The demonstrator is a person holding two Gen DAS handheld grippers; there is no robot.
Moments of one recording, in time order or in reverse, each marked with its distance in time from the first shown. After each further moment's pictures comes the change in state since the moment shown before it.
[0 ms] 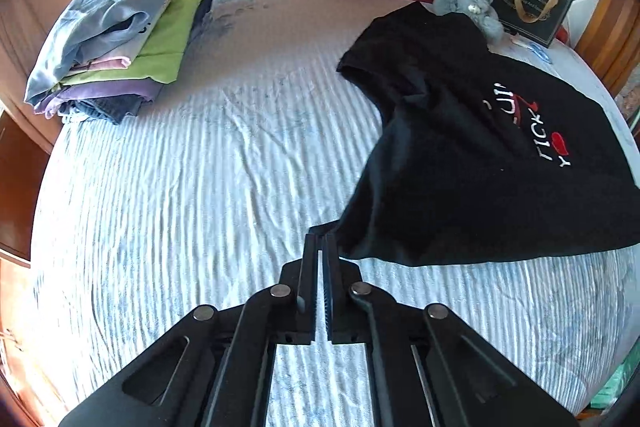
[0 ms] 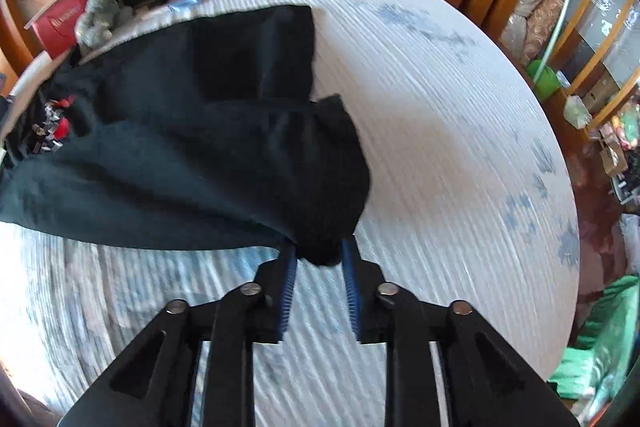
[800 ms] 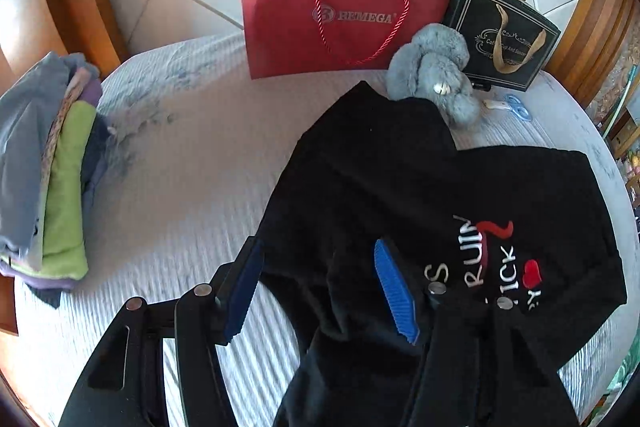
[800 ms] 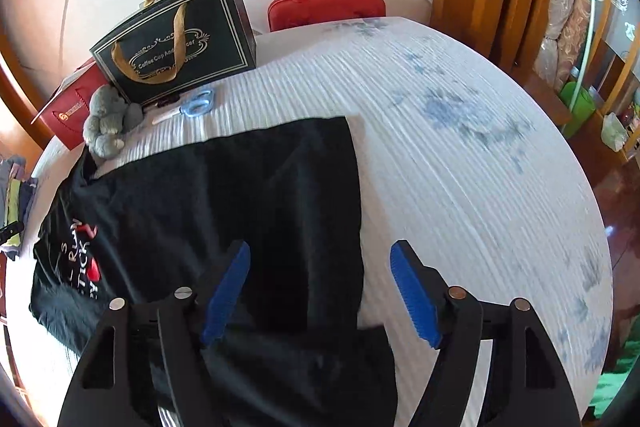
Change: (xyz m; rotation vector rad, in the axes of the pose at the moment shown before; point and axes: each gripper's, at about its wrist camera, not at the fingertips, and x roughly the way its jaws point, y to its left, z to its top) left arm 0.054 -0.055 0.192 0.103 -0.070 -0.088; right arm 0.020 0.019 0.175 0.053 -0.152 0.190
